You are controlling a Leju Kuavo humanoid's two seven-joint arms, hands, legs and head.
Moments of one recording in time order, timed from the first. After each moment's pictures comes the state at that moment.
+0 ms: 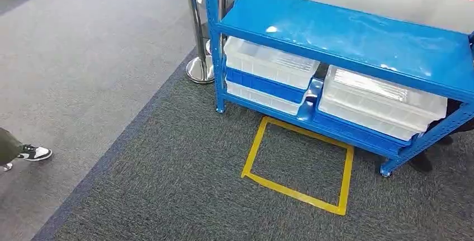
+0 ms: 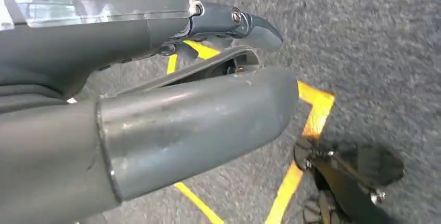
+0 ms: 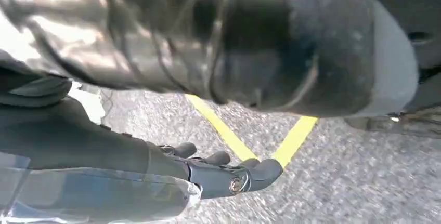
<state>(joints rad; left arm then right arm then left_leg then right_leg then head) -0.06 -0.10 1.26 -0.21 -1.41 0.01 -0.13 -0.02 0.17 -0.69 -0.19 0.75 -0.04 0.13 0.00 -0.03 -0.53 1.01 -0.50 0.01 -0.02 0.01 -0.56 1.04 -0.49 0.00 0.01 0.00</state>
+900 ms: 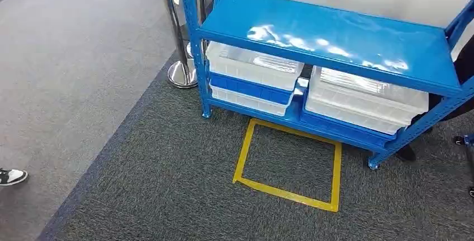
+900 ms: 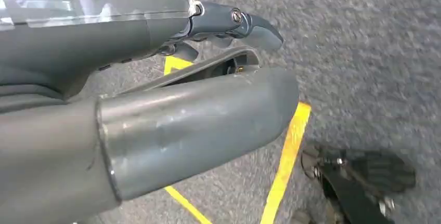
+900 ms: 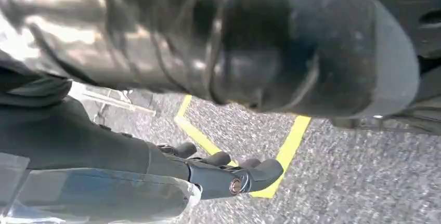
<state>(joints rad) -0.05 -0.11 1.26 -0.21 -1.38 0.00 -0.12 -0.02 0.17 -0.73 -0.19 0.74 -0.04 0.14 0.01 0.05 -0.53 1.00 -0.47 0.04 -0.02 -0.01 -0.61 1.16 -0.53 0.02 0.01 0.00</state>
